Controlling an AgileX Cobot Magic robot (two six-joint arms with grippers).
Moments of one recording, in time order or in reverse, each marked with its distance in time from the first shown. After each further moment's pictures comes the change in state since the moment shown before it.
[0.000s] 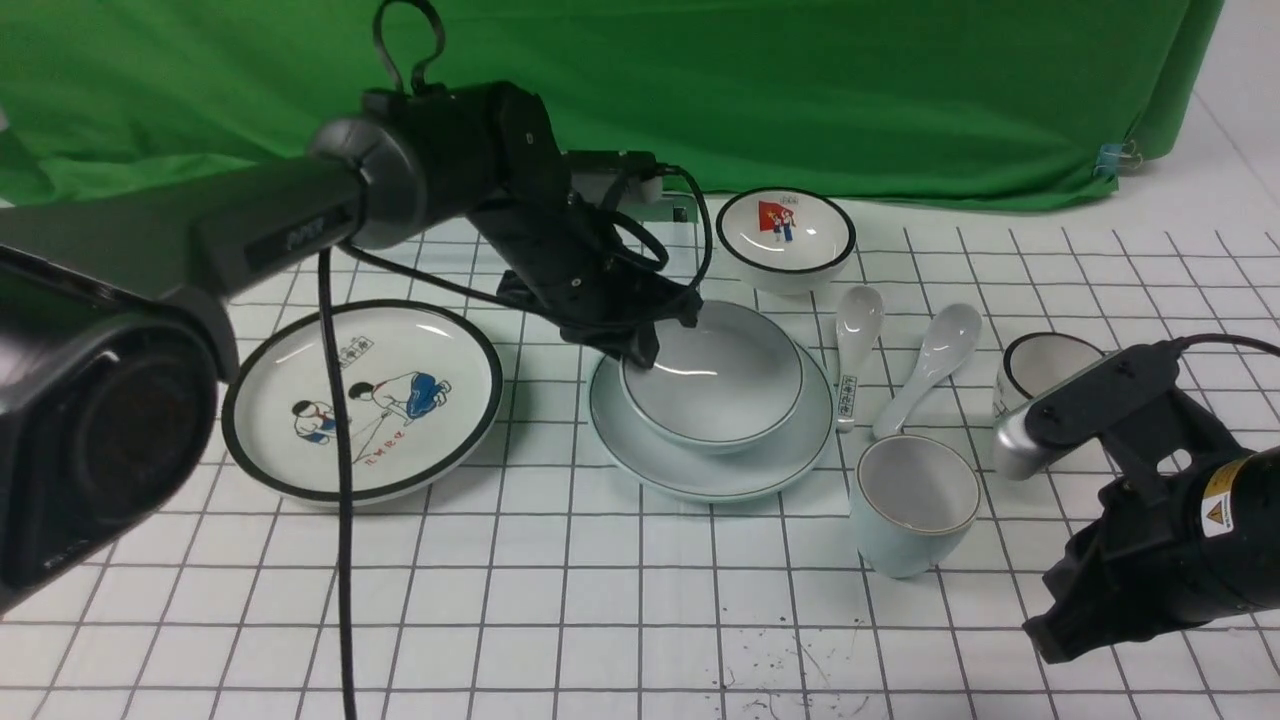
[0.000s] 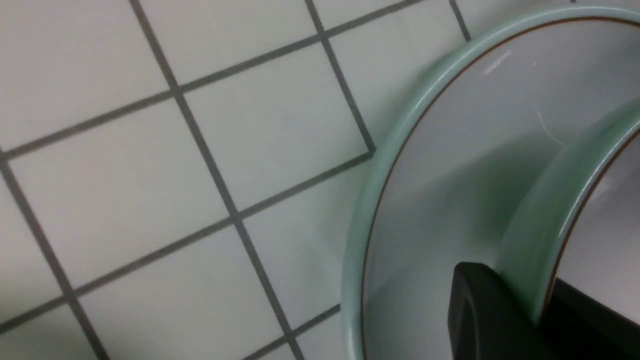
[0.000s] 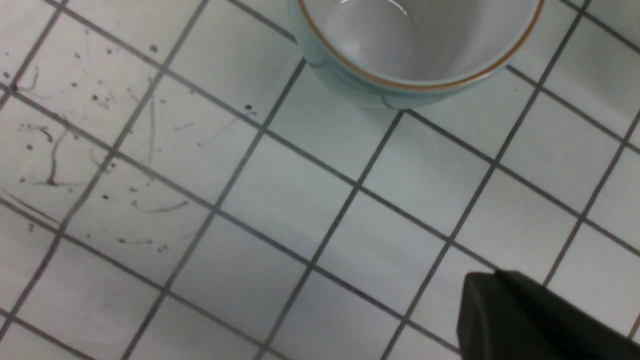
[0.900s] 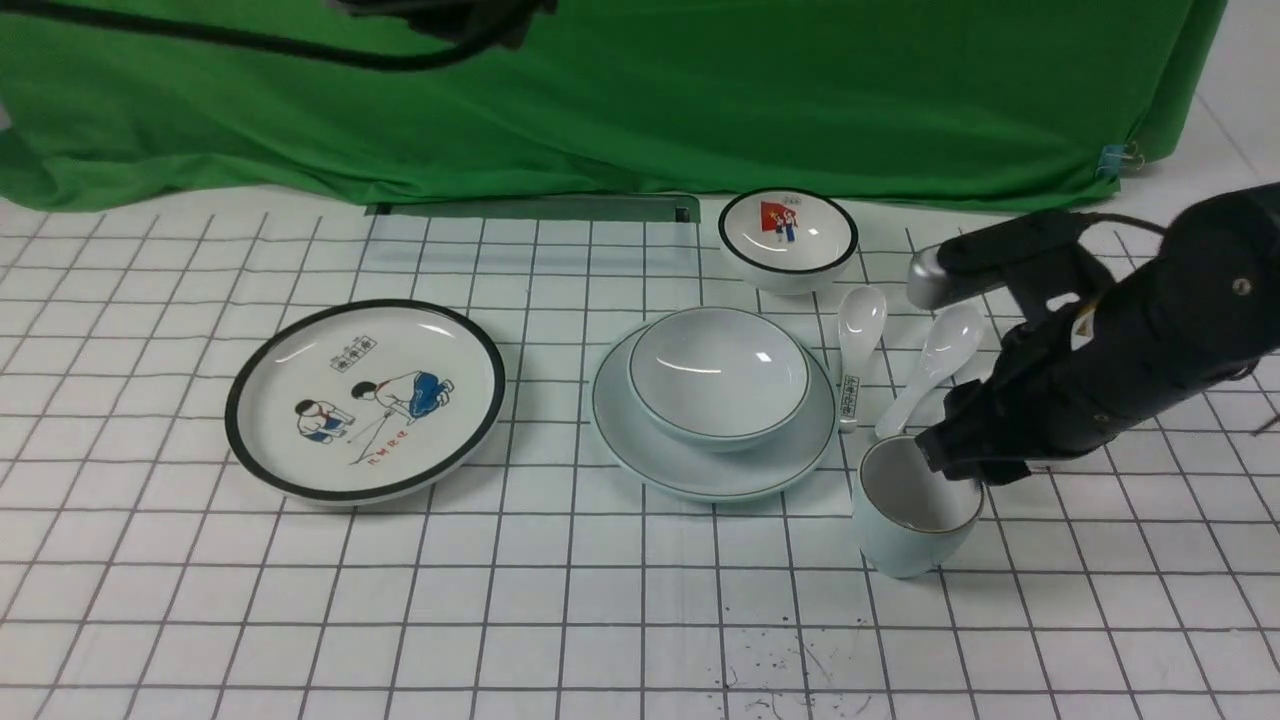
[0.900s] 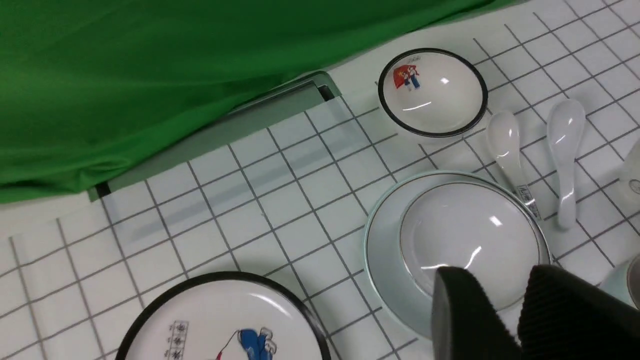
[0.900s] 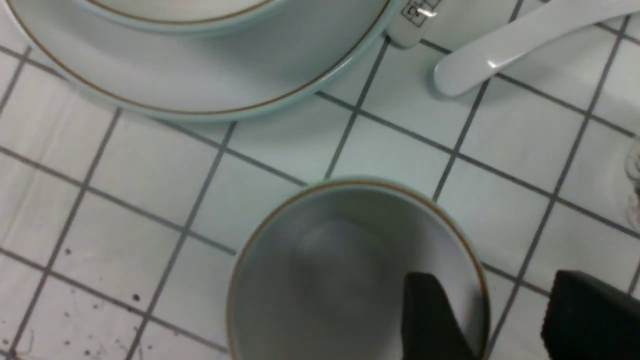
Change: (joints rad) right arm -0.036 0.353 -0.381 0.068 0.060 0.053; left arm -0.019 -0.801 0.206 0.322 0.108 -0.098
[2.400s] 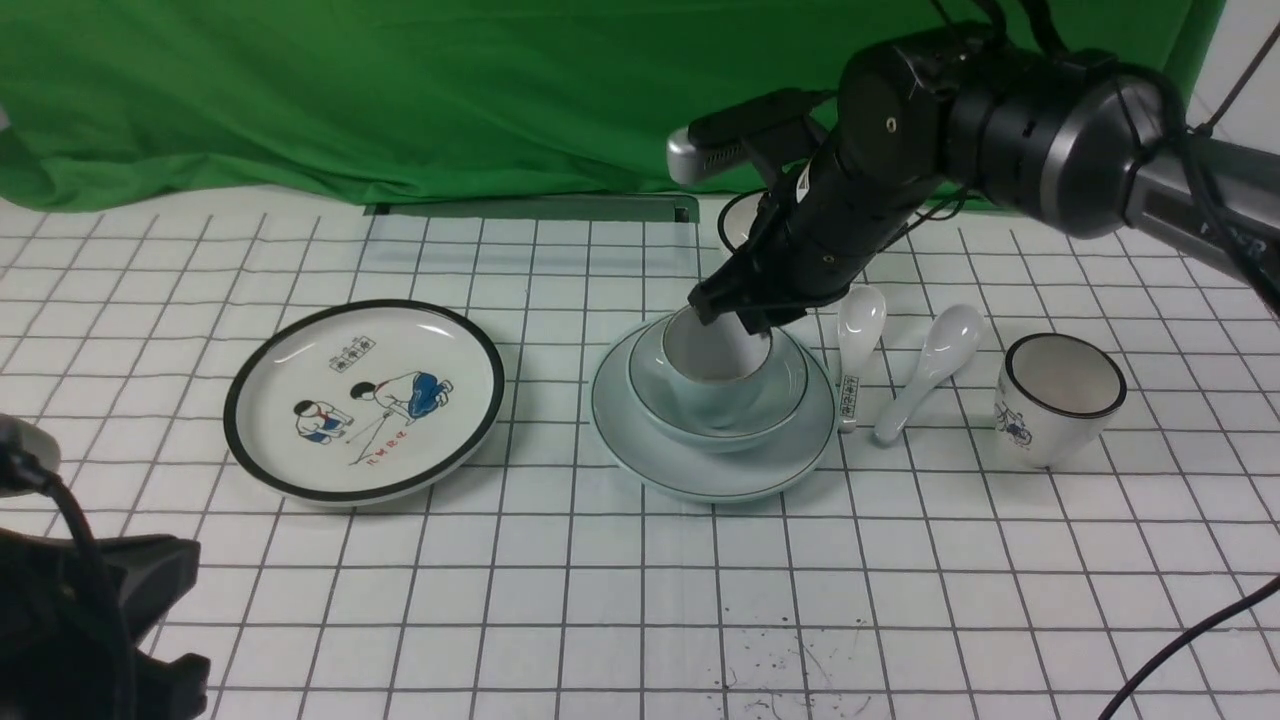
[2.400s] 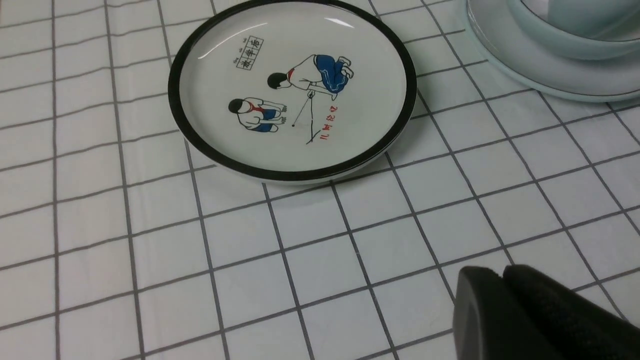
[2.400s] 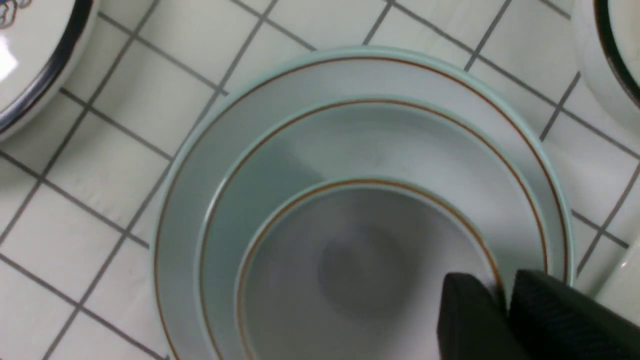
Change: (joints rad) right arm 0.149 0.424 -0.696 -0.012 0.193 0.023; left arm 0.000 -0.831 1.194 0.236 -0.412 -0.317
